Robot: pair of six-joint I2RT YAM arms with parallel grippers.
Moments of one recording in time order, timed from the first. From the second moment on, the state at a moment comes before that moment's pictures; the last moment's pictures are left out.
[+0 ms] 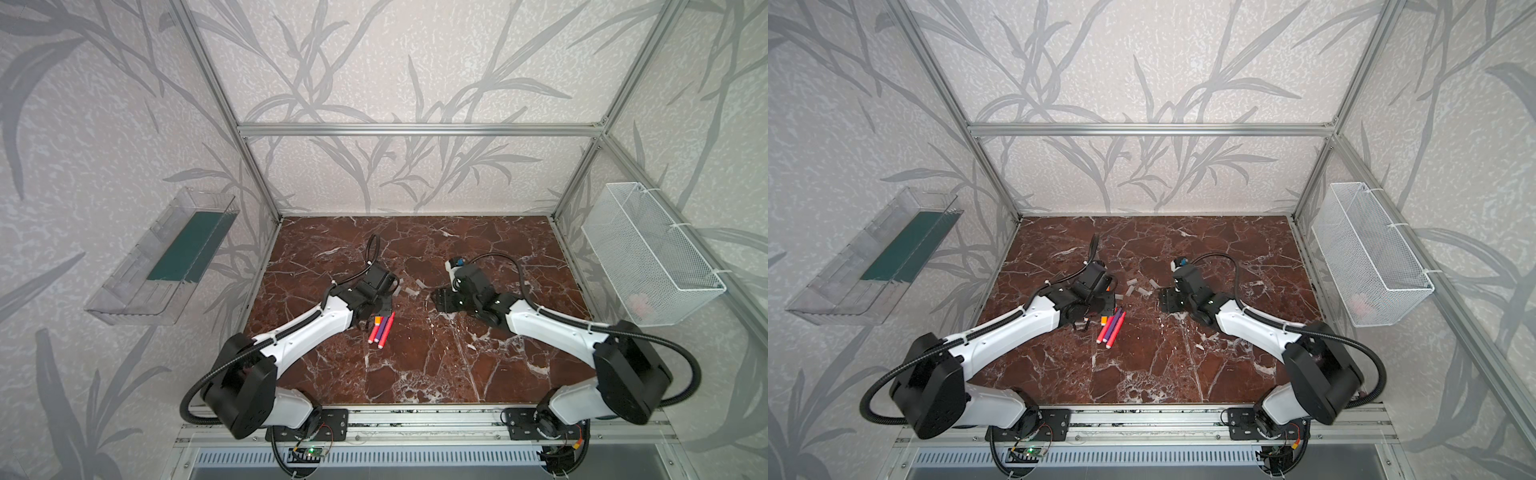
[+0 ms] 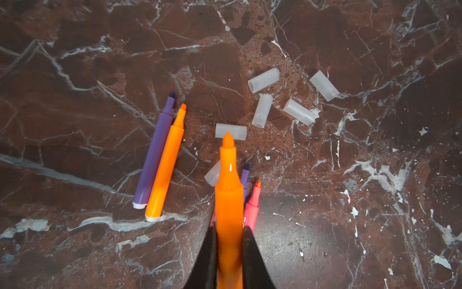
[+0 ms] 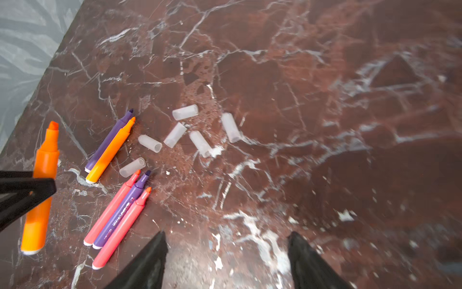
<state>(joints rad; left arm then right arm) -0.62 1.37 0.92 -0.59 -0.23 -0.56 0.68 1.54 0.92 -0.14 0.03 0.45</state>
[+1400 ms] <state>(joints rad) -0.58 1.26 0.82 -0.47 0.07 -0.55 0.69 2.28 1.76 -0.65 0.15 0.19</state>
